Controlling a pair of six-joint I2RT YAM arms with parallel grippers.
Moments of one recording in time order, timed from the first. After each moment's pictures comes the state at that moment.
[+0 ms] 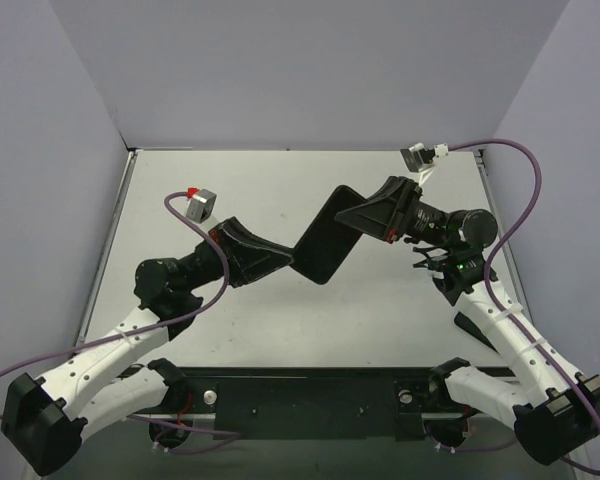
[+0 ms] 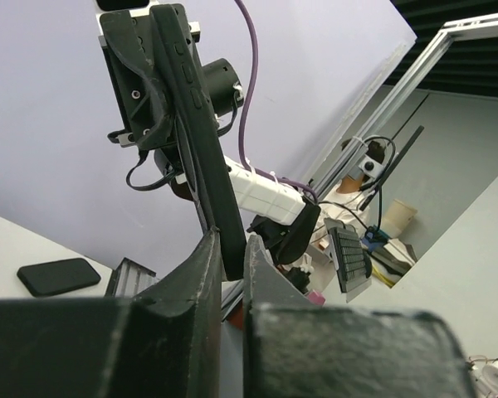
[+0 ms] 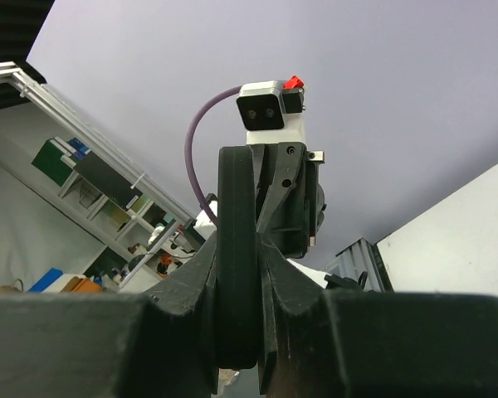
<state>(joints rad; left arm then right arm) -0.68 0.92 0.65 0.95 0.62 -1.22 0.42 1.03 0.89 0.70 -0.84 1.33</state>
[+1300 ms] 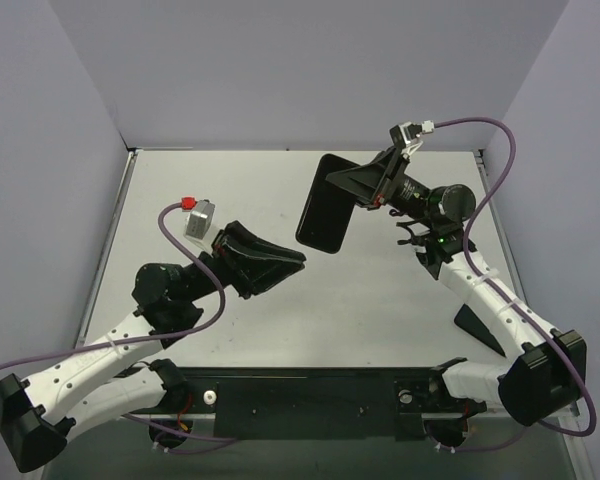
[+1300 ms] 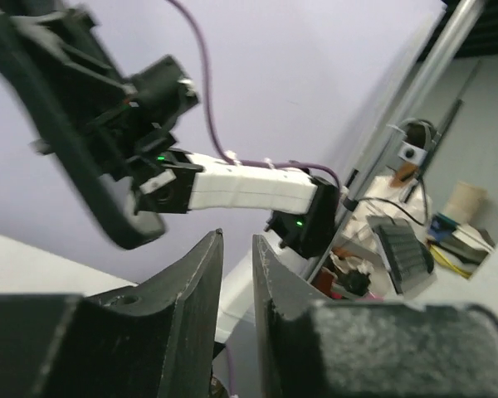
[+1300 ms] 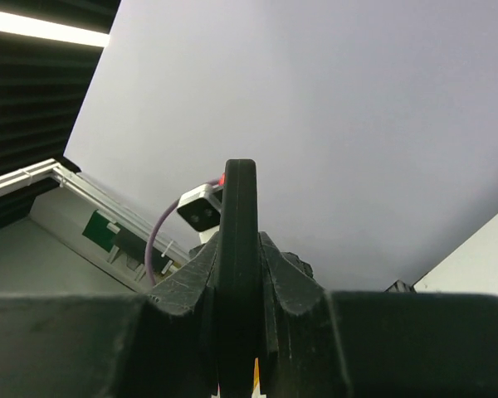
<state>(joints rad) -0.84 0.88 0.72 0.85 0.52 -0.91 0.41 1.25 0.99 0.84 -0.73 1.53</state>
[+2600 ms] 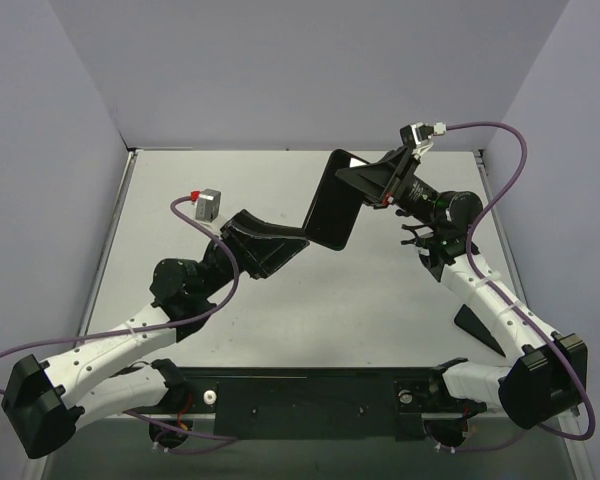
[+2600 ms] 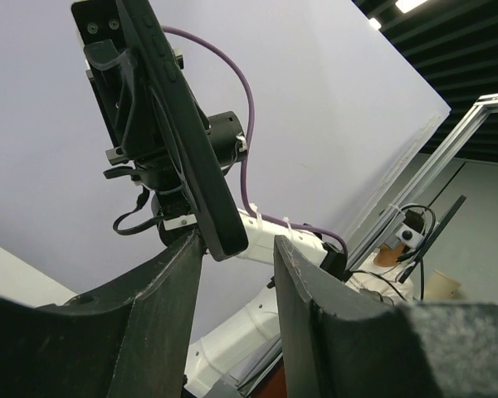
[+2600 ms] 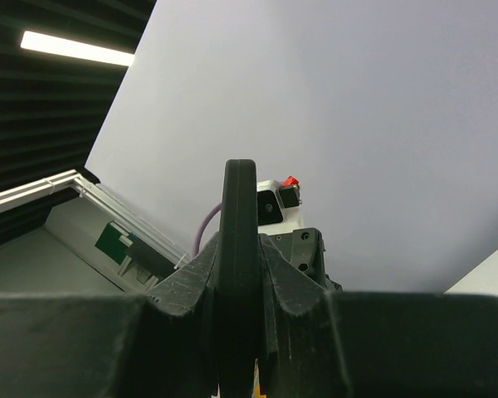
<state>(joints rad) -0.84 0.98 0.69 0.93 0.28 -1.07 0.38 1.22 0.96 0.93 -0.69 1.59</state>
